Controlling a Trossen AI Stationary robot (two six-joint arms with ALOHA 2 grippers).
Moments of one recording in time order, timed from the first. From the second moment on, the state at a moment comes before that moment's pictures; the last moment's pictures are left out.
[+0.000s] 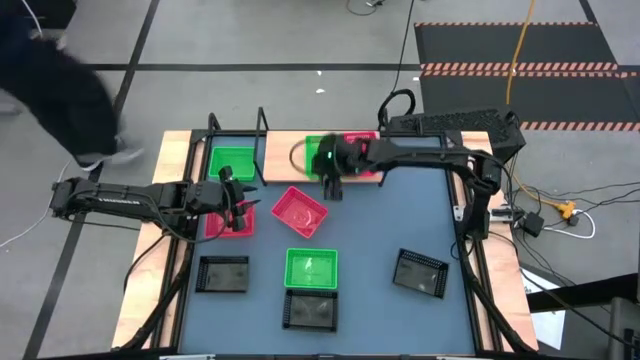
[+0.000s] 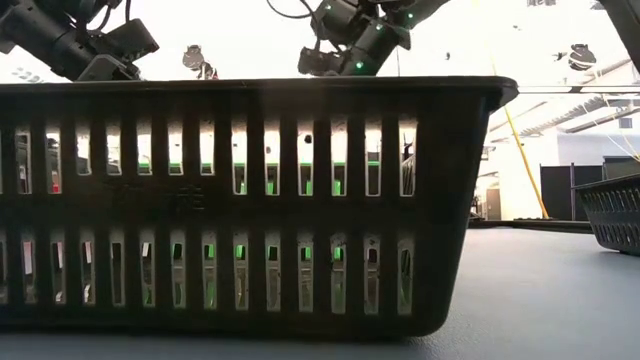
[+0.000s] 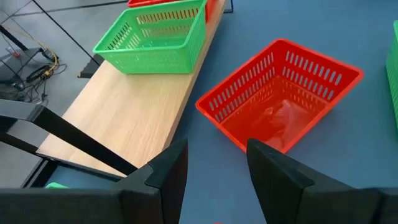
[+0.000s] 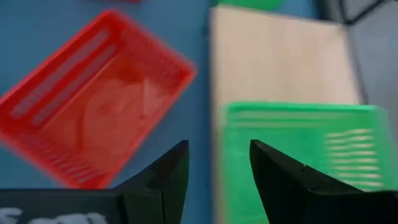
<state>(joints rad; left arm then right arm) 0.01 0.67 0.42 -0.33 -0.35 0.07 -0.26 1.84 1.49 -0.53 0.01 -0.31</state>
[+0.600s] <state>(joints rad) 0.01 0.67 0.42 -0.31 -0.35 0.02 -0.30 1.84 1.39 -0.46 0.10 -0.39</state>
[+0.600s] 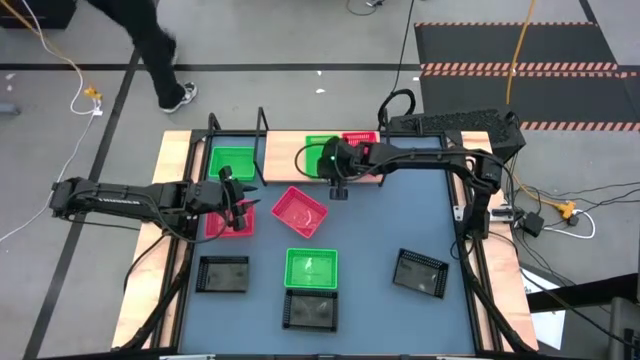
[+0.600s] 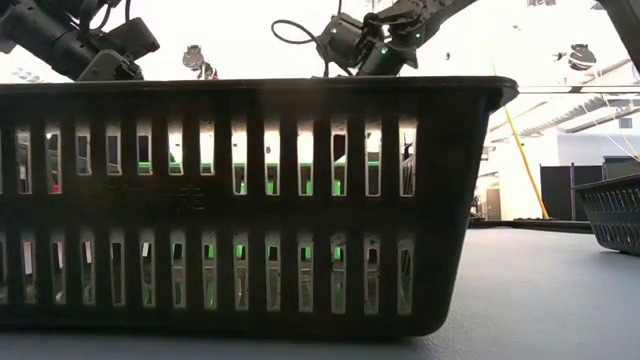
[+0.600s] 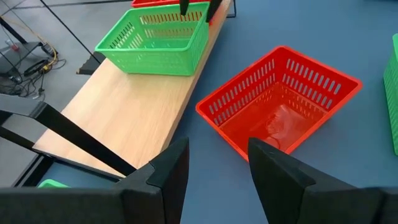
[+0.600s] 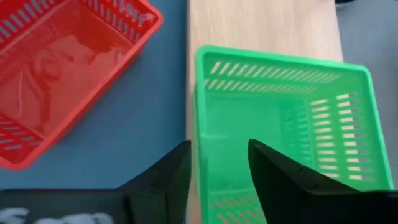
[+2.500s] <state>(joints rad) 0.01 0.67 0.42 -0.29 -0.35 -0.04 -0.34 1.84 1.34 -0.50 0.16 -0.32</state>
